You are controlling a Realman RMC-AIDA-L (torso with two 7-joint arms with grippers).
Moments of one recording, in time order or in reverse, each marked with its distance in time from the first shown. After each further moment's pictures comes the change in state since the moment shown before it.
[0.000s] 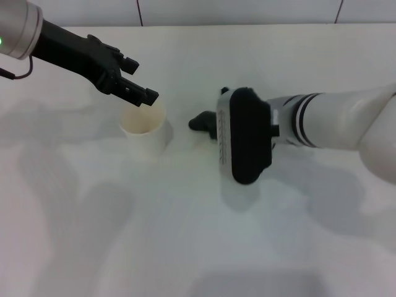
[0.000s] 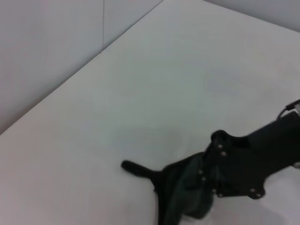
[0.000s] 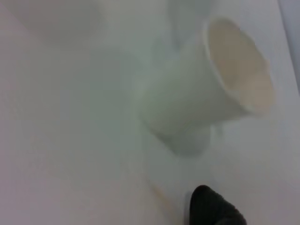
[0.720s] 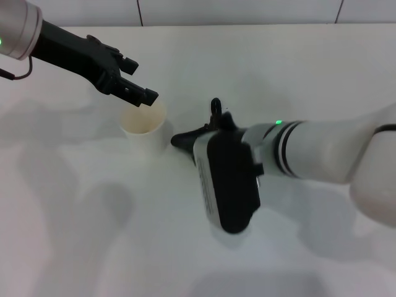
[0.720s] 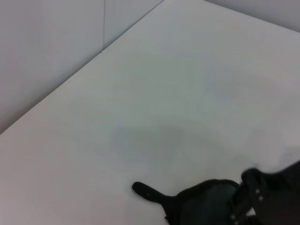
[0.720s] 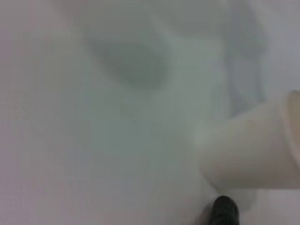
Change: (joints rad) left arm 0.001 0.000 0.000 0.000 0.000 0.000 -0.001; right arm -0.031 0.000 -0.142 -0.115 -0.083 -0.045 0.020
